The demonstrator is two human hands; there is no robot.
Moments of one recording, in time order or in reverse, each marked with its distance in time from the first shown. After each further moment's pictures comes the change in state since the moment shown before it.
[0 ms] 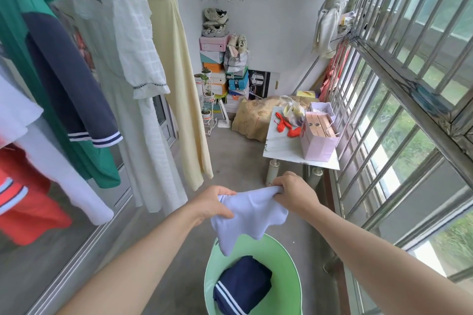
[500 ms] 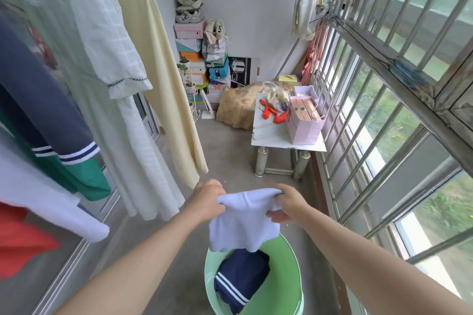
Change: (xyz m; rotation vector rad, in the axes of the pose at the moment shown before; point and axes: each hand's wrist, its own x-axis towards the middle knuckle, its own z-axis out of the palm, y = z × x) left_hand 0.036 -0.019 -0.002 0.815 0.066 0.190; right_hand -0.019 -0.005 0.035 0.909 -0.108 0.621
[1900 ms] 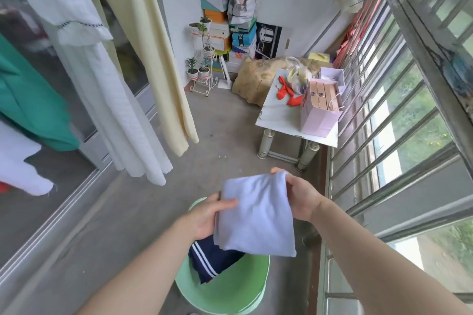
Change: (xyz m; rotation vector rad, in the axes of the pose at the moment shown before) left_hand 0.034 0.094 0.108 -1.692 -0.243 -0.400; right_hand 0.102 0.028 -0.116 0.524 -0.462 0.150
